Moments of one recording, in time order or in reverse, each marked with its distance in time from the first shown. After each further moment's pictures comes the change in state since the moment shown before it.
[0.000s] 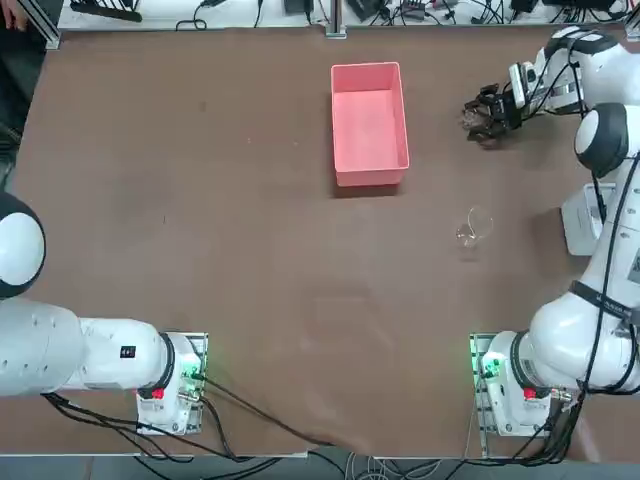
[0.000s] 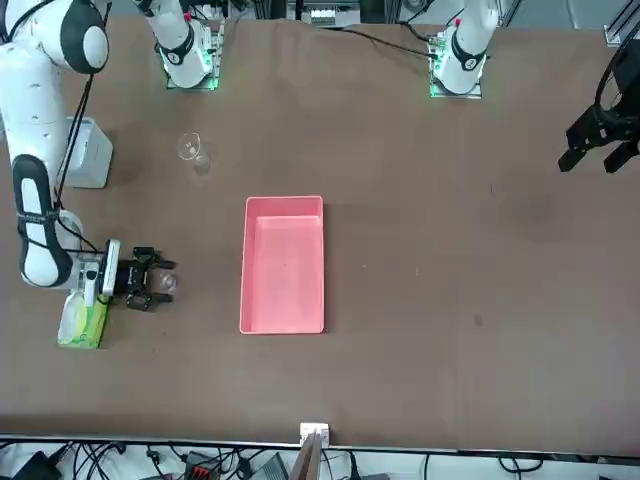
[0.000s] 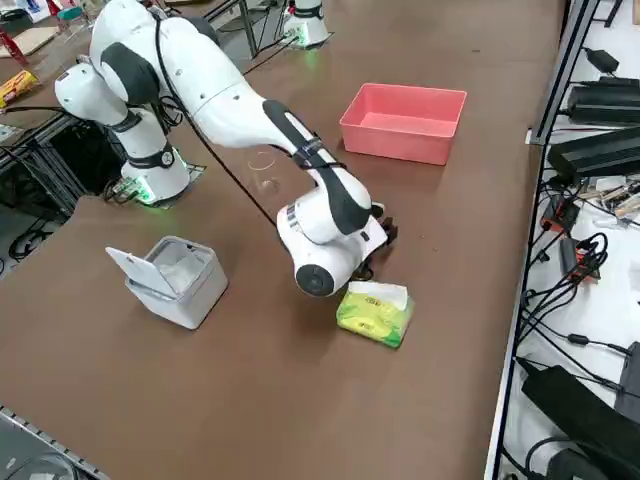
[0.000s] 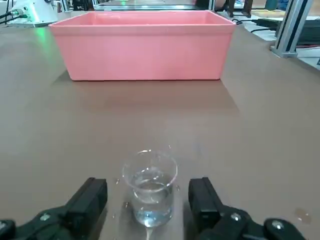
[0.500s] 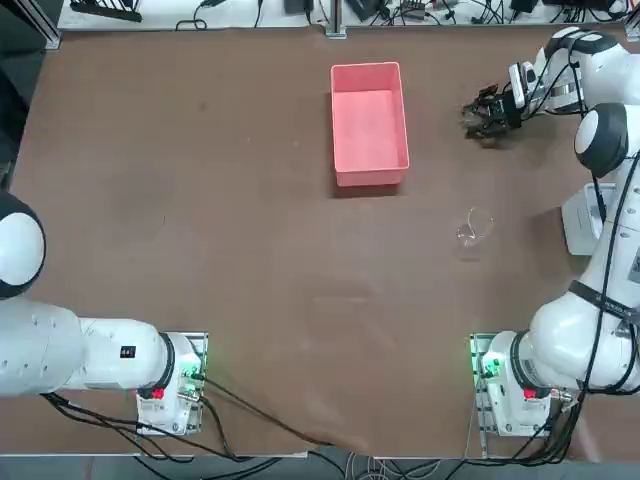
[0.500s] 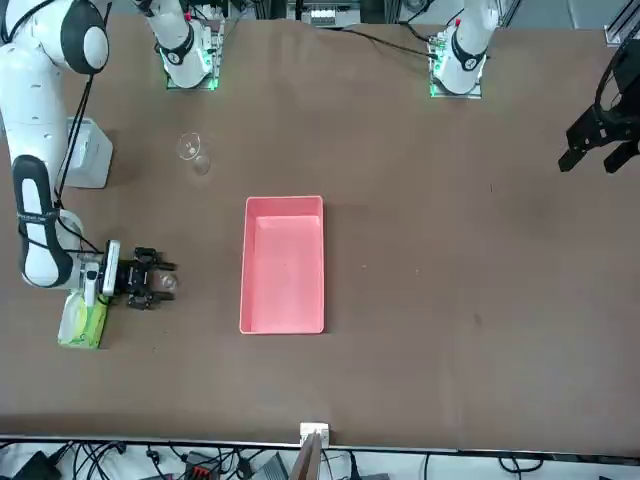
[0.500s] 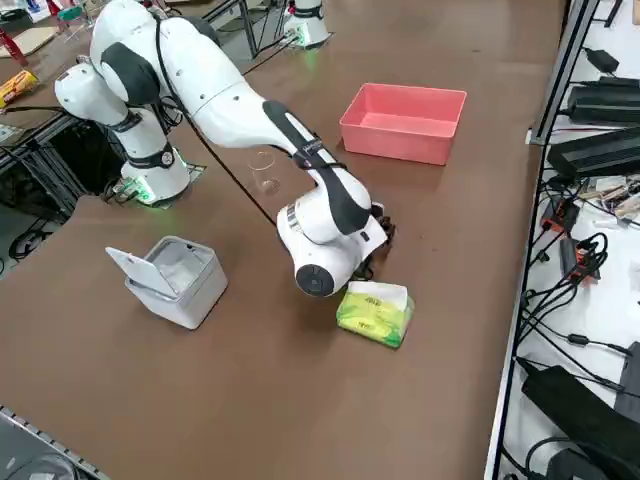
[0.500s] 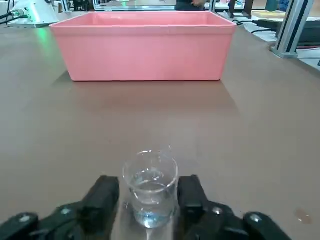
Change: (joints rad) arm 0.000 0.001 0.000 0.001 0.001 -0.003 -0.003
